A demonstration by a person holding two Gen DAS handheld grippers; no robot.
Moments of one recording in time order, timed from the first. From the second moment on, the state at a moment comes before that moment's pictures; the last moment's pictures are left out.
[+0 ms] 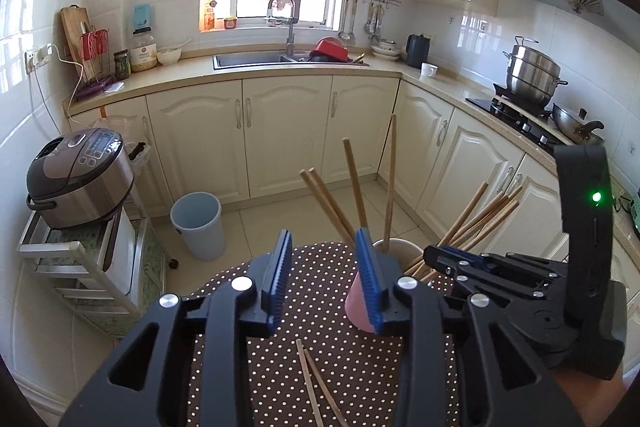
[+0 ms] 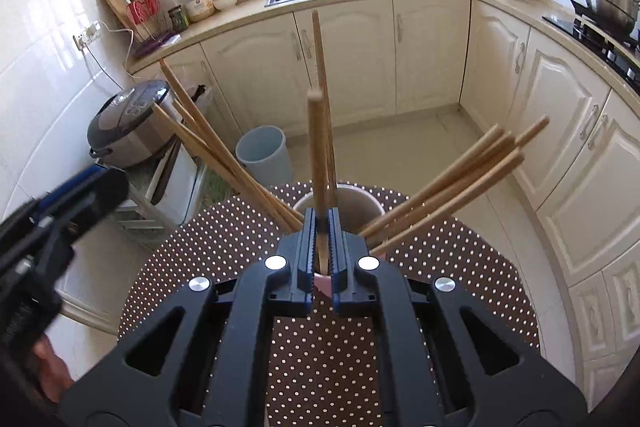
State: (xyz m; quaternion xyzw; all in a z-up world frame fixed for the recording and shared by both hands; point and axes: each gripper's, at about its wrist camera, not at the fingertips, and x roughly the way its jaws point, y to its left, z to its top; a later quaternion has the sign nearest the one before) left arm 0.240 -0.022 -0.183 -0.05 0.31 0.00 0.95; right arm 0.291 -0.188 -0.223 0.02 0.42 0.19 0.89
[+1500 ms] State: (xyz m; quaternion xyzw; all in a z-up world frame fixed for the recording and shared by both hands) left arm 0.191 -0.013 -0.208 -0.02 0.36 -0.02 0.93; right arm 0.214 -0.191 -0.193 0.05 0.39 0.16 0.90
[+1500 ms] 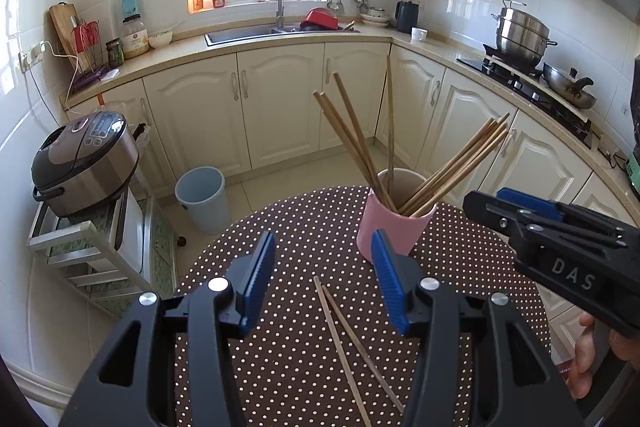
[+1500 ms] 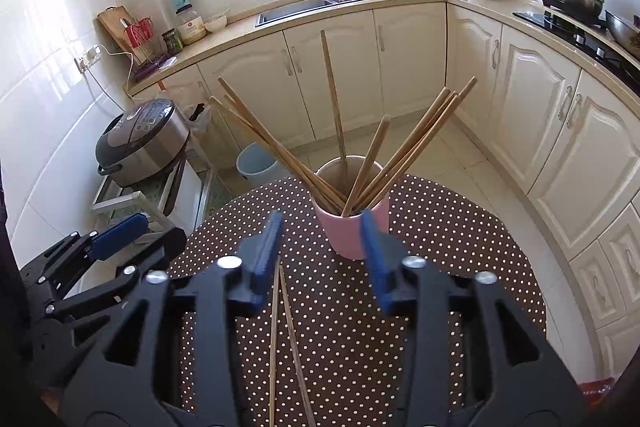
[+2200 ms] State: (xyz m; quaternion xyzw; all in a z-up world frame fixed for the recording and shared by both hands) left arm 0.196 0.039 -0.285 -0.09 0.48 0.00 0.87; right arm 0.206 -0.180 -0.254 0.04 0.47 0.17 0.87
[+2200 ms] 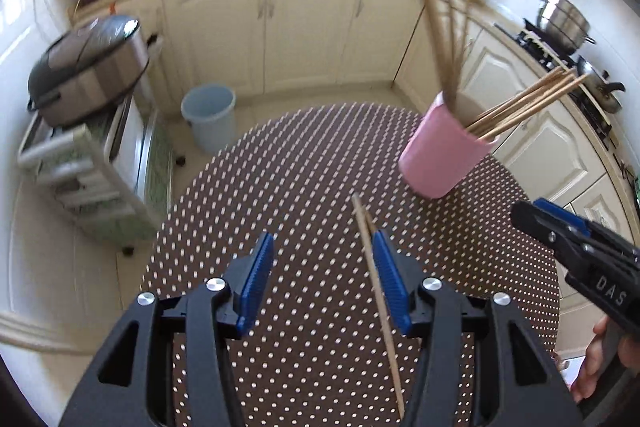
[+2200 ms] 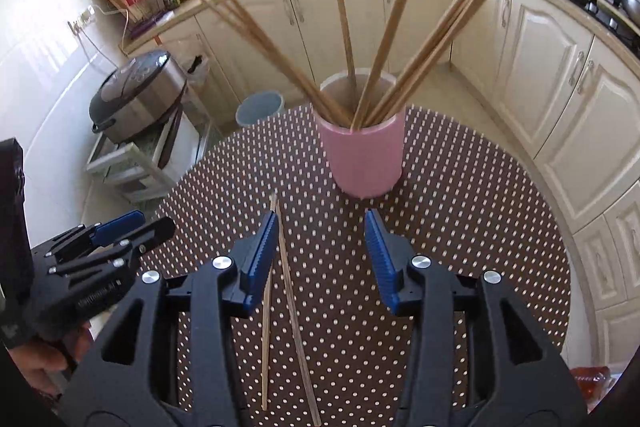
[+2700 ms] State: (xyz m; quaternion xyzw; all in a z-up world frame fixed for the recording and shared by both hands) left arm 0.219 0.018 -0.338 -0.09 0.56 -0.03 0.82; right arm 0.213 -0.173 -0.300 0.03 0.53 0.17 0.83
